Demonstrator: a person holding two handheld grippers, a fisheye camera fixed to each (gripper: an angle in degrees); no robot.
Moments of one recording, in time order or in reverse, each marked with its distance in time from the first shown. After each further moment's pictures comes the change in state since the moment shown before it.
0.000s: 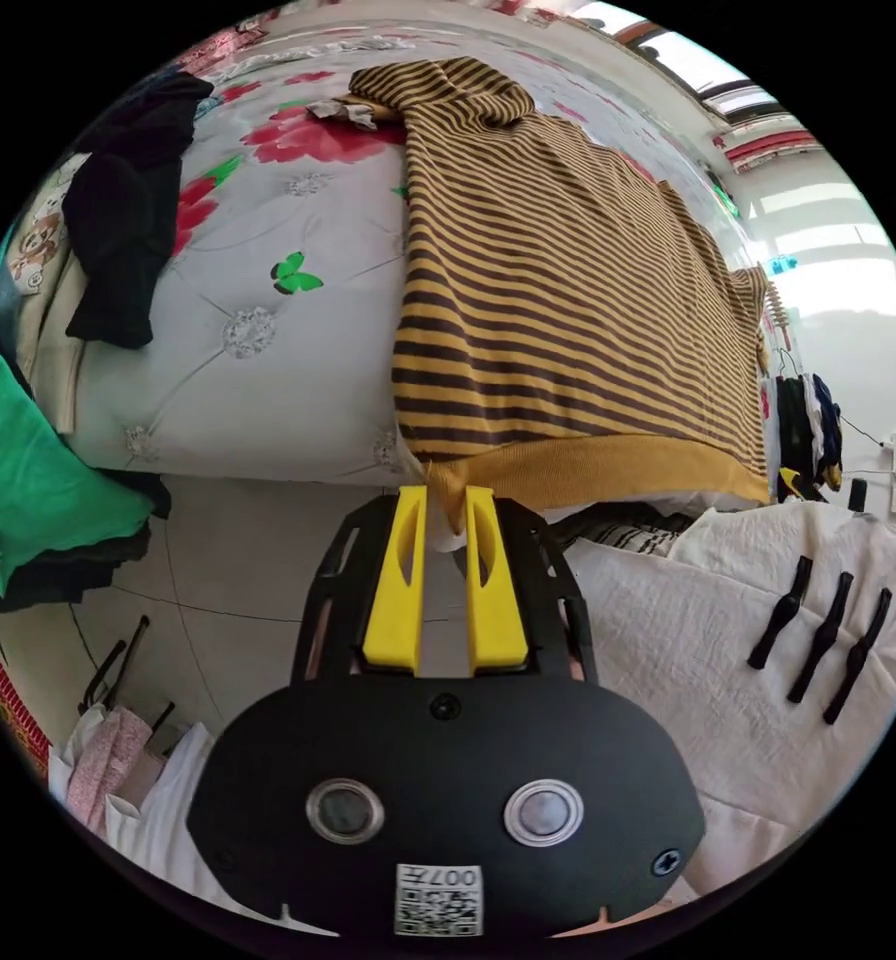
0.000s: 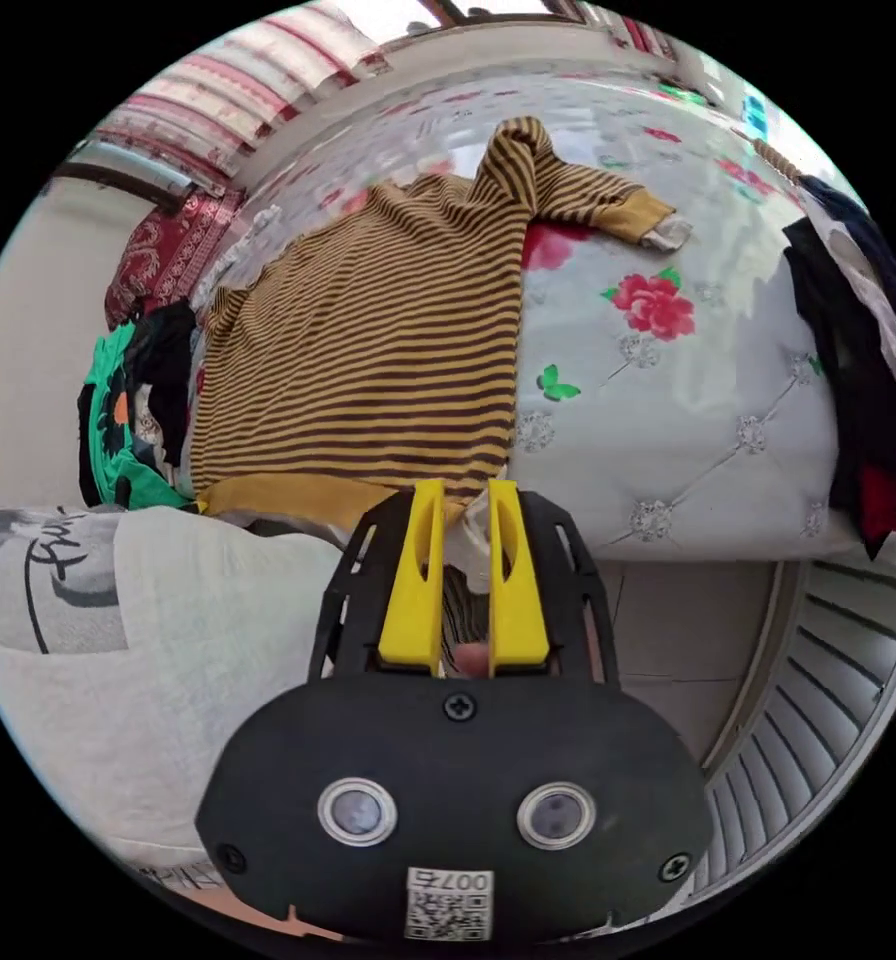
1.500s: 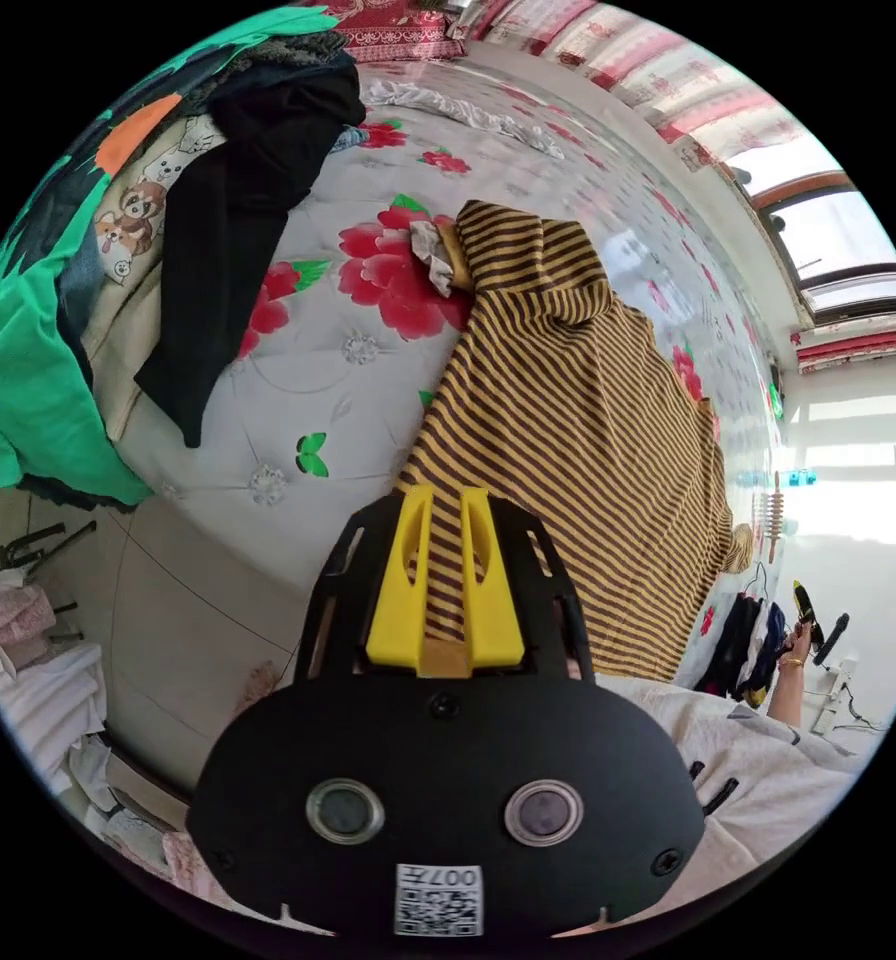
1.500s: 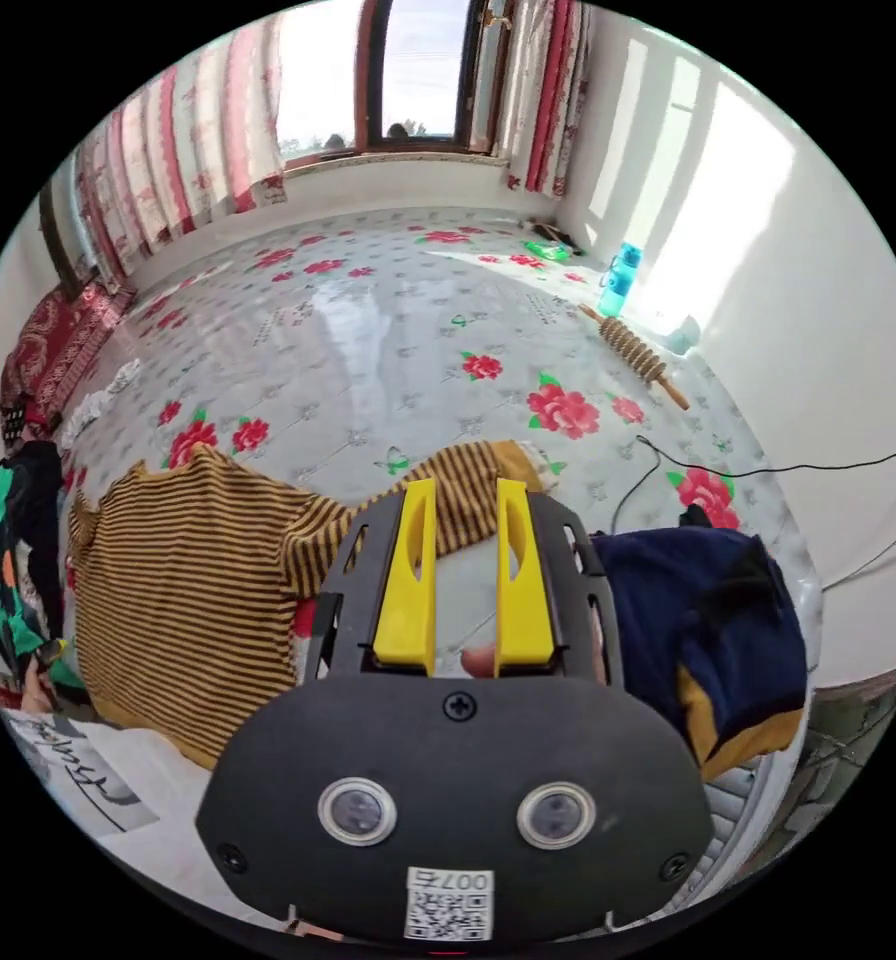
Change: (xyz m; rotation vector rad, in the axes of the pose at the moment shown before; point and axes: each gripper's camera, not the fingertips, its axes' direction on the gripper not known) left arm -0.035 -0.111 -0.099 0.238 0.043 -0.421; right arm -0.027 -0.256 -0.050 0.239 0.279 -0.055
